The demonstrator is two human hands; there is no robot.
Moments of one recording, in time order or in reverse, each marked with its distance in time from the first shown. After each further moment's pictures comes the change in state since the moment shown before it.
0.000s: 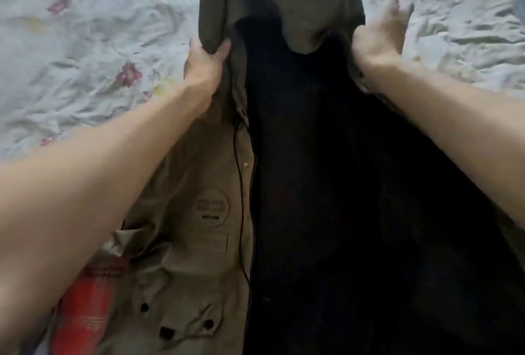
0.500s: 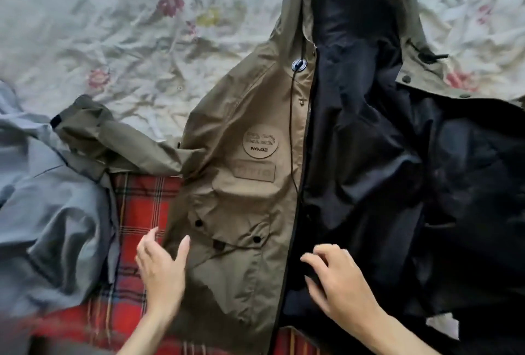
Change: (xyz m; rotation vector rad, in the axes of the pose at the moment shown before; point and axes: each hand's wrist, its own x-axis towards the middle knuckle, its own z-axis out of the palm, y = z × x) left_hand -0.341 -0.295 -0.191 0.513 0.109 -0.349; right_hand -0.457 0.143 -0.041 -0.105 -0.836 -0.613
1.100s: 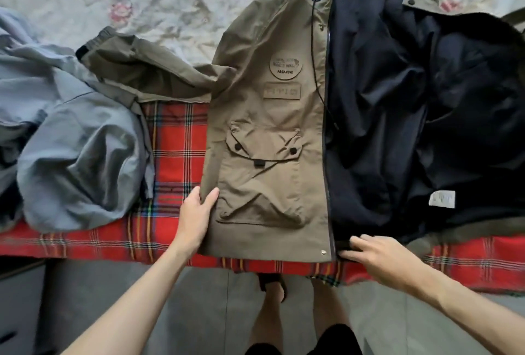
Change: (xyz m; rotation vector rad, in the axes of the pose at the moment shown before) left_hand -0.036 -0.101 -0.037 -0.472 -0.424 0.036; right_hand -0.151 -0.044 0.033 -0.414 -0.356 -0.249
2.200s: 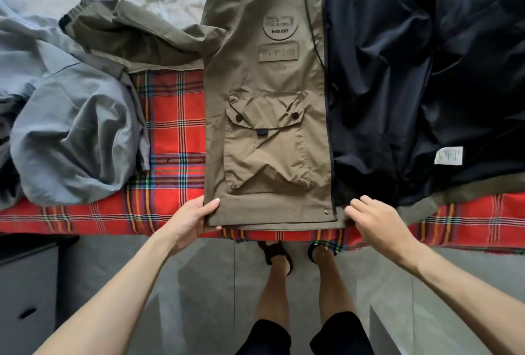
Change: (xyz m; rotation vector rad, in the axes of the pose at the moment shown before) left_hand -0.036 -0.057 -0.017 -0.331 -0.525 -0.455; right_hand -0.004 -0.030 0.036 -0.030 0.153 0.250
